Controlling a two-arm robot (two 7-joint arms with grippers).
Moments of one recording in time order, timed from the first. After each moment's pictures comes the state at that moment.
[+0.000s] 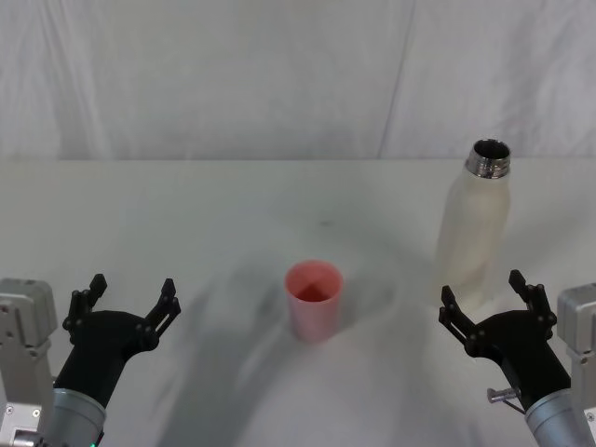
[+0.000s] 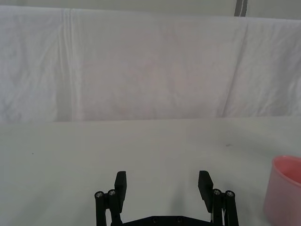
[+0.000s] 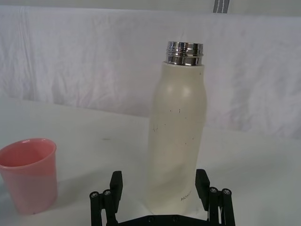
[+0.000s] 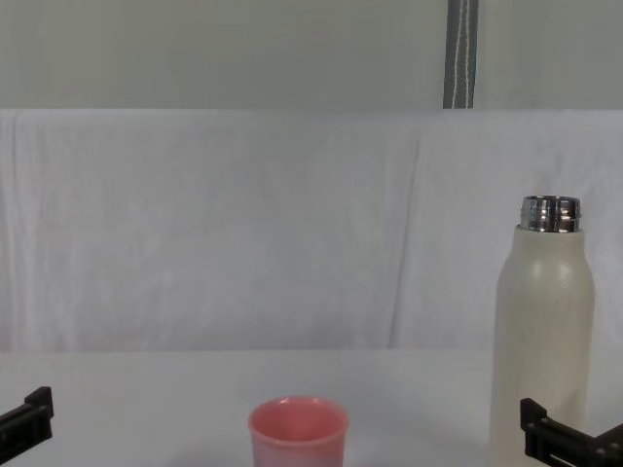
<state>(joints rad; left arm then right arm) 0.27 0.24 0.04 -1.85 -0.25 -0.02 -0.02 -0.17 0.19 -0.26 -1.77 0.07 -0.06 -0.03</state>
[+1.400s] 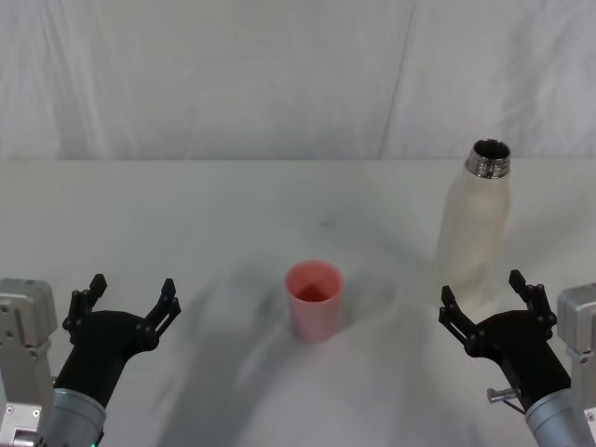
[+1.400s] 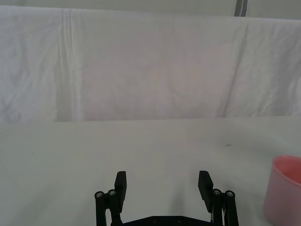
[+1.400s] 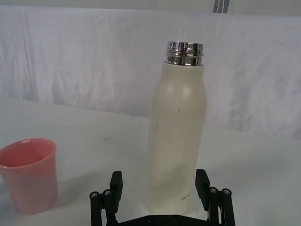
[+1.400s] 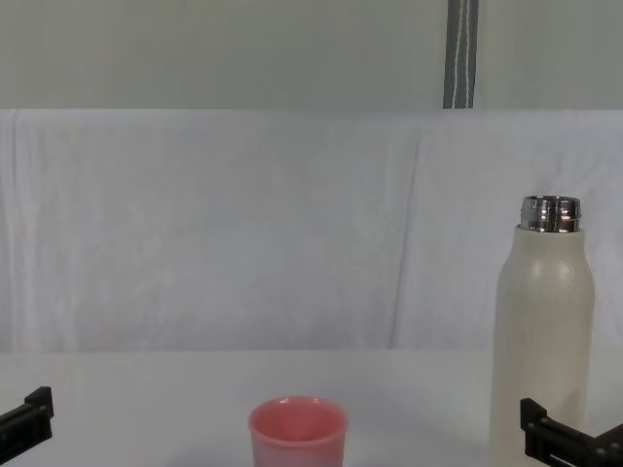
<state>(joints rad) 0.27 0.24 0.04 -1.85 -0.25 -0.02 -0.02 -0.17 0.19 -0.26 -1.77 0.07 -0.06 -0.03</state>
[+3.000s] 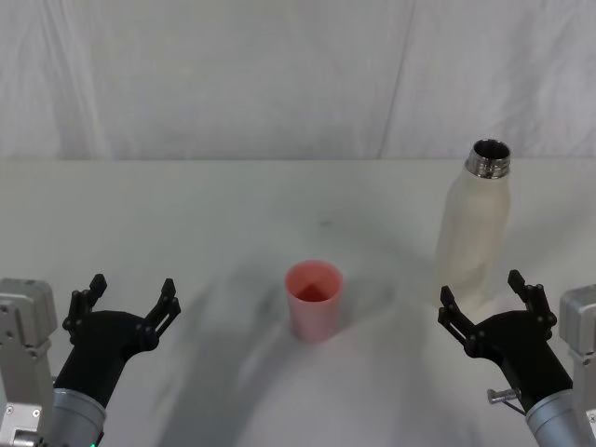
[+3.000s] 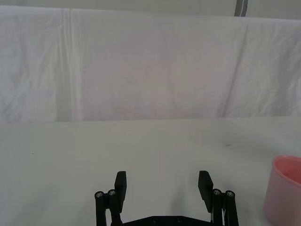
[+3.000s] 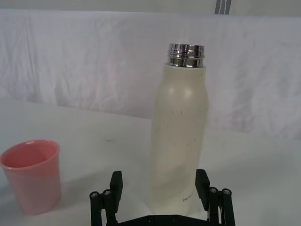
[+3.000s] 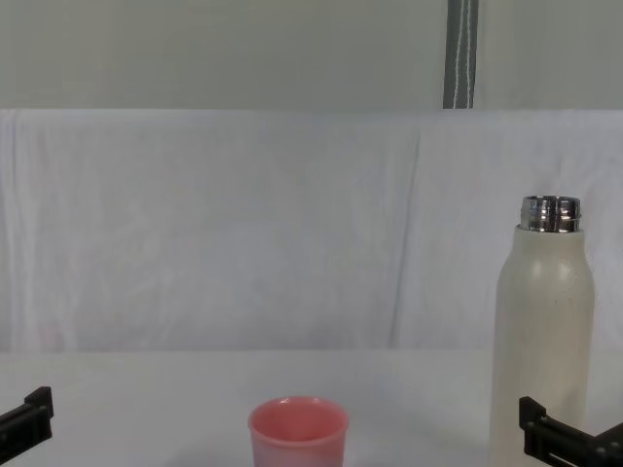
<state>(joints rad) 0.27 0.24 0.04 -1.85 -0.25 -0.02 -0.02 -0.18 0.18 -0.25 -1.77 0.06 -0.07 0.00</state>
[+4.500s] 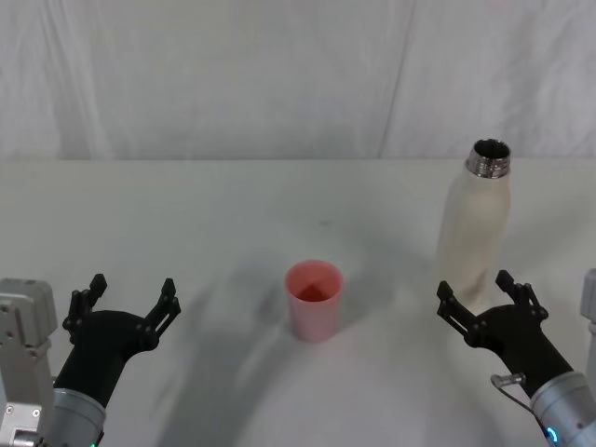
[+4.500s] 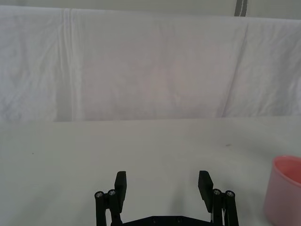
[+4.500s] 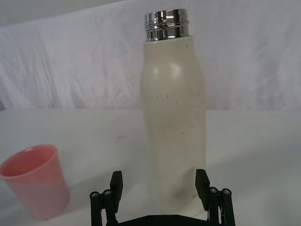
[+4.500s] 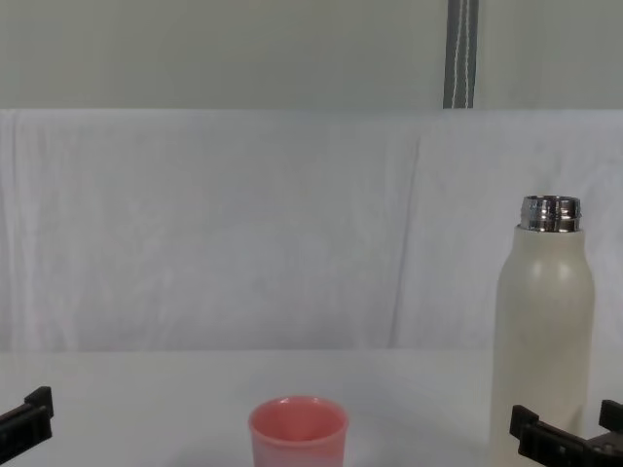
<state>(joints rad) 0.27 0.24 0.04 -1.85 -0.25 -0.02 -0.02 -0.09 0.15 -0.17 -1.65 0.25 -0.04 0.20</state>
